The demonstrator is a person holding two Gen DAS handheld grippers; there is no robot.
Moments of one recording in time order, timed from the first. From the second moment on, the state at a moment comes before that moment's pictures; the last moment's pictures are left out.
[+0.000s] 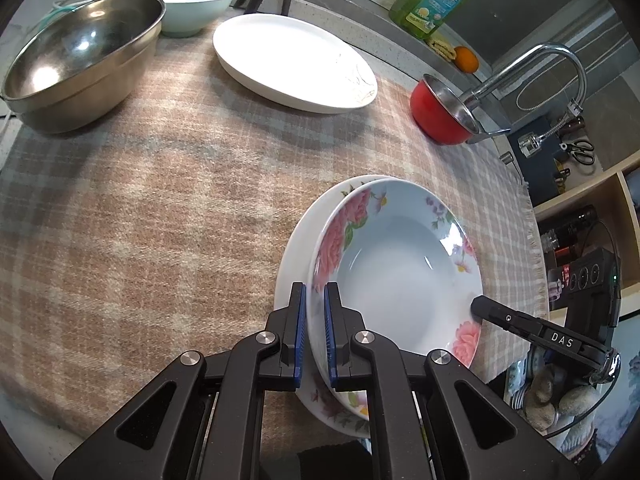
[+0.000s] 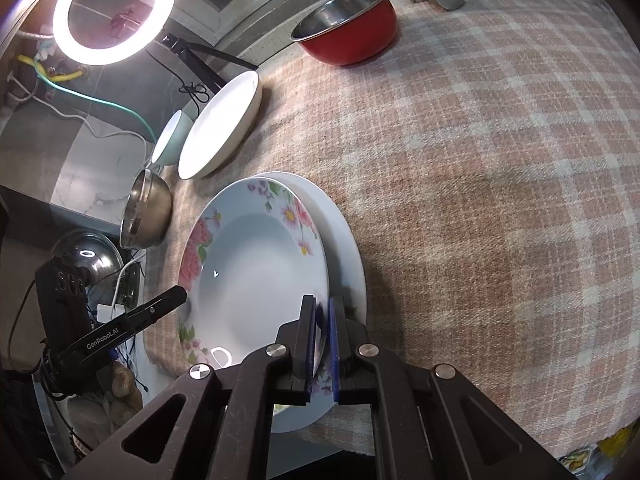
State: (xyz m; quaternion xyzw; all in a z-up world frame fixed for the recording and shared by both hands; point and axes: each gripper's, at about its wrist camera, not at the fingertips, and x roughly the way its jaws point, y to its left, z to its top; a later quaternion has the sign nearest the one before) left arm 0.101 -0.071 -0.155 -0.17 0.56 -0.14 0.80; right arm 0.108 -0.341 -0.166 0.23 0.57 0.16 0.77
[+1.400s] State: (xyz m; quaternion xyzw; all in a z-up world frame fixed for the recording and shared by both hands) left arm 0.109 -0.034 -0.123 -0.19 0.52 -0.11 0.82; right arm 0.120 -0.340 -0.106 0.18 0.52 0.14 0.82
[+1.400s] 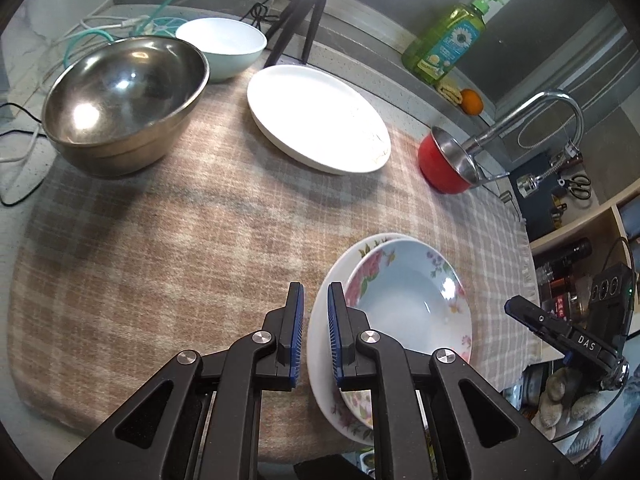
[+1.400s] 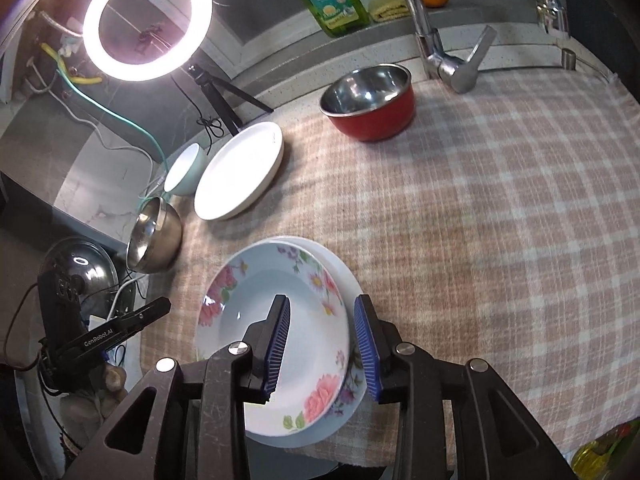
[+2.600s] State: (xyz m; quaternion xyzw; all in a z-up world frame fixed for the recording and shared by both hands) left arm 0.180 0.005 -0.108 -0.26 0.50 -0.01 0.83; right arm 0.288 -0.281 -0.062 0.08 0.55 0.25 0.79
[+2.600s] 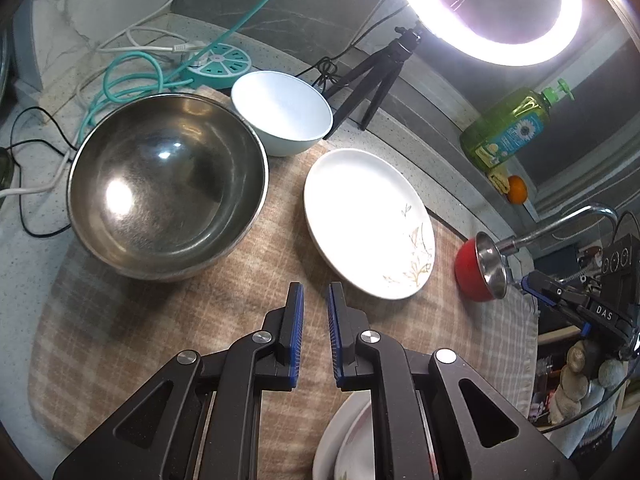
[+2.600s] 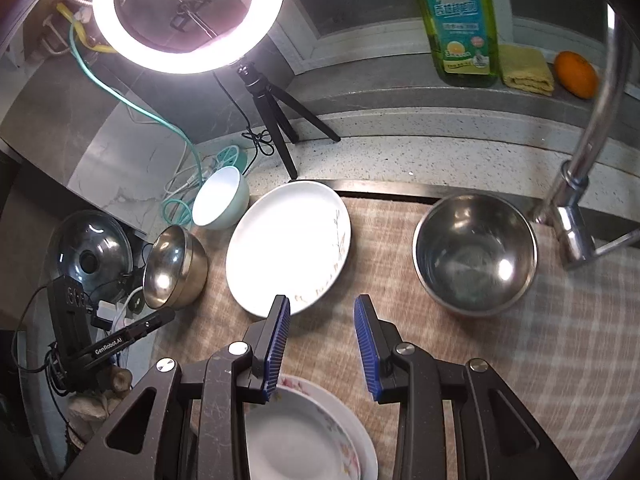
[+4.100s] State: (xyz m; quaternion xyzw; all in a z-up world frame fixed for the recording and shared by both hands) left arm 0.259 -0.005 -0.152 -0.29 0.54 0.07 0.79; right arm 0.424 -0.220 -0.163 0.03 0.65 0.27 0.71
